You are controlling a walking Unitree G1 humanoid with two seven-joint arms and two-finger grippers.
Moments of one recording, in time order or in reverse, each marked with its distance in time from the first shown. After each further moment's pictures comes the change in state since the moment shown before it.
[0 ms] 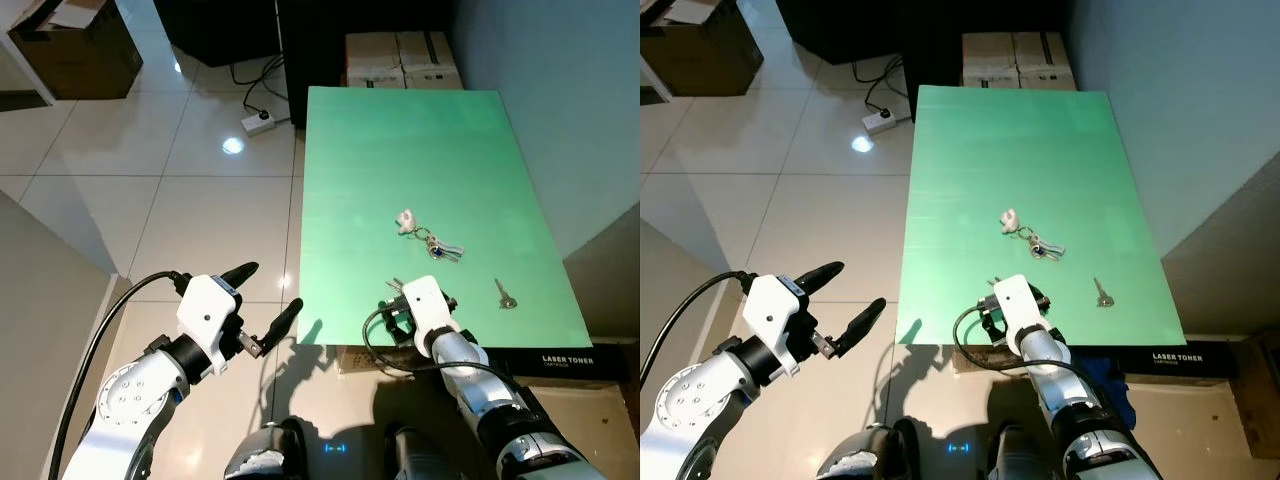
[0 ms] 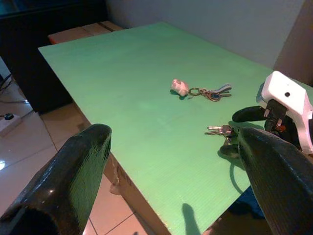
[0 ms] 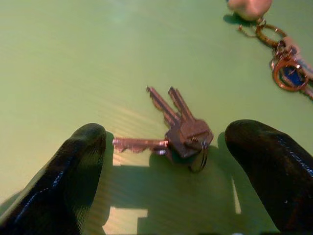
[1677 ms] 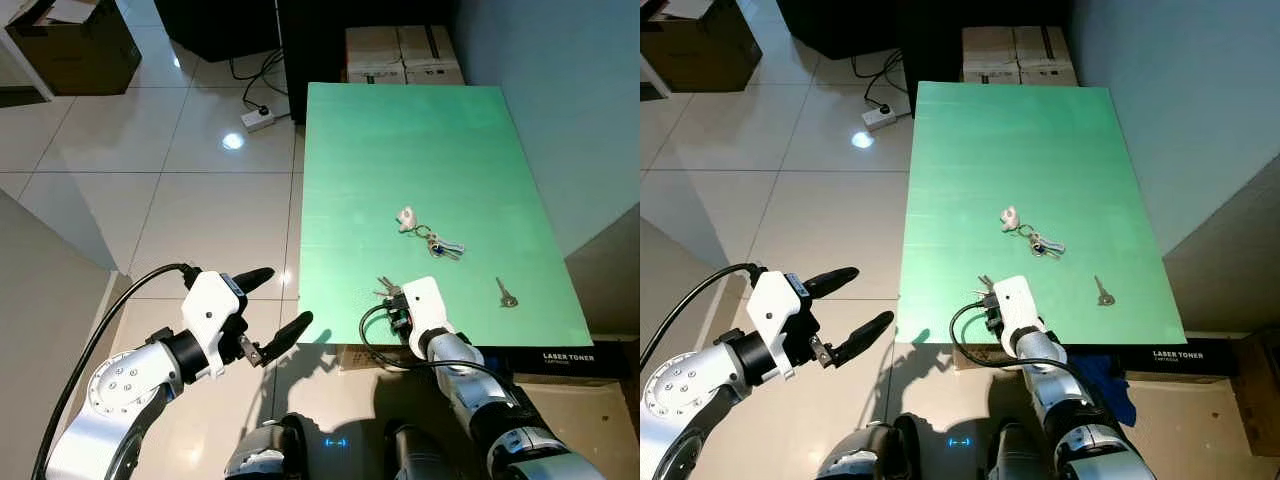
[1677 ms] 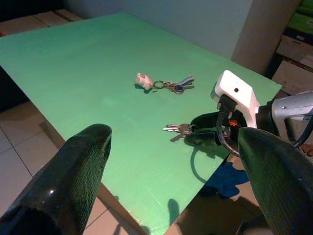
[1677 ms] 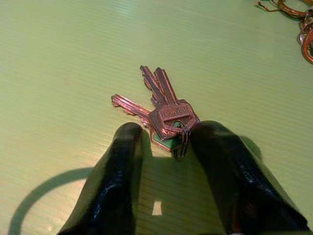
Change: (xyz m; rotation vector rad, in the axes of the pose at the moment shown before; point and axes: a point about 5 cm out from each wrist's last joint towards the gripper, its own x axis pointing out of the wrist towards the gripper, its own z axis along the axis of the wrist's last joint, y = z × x) left arm -0.001 -0.001 0.011 -0.016 0.033 -0.172; right arm 0.004 0.007 0.000 0.116 0.014 0.015
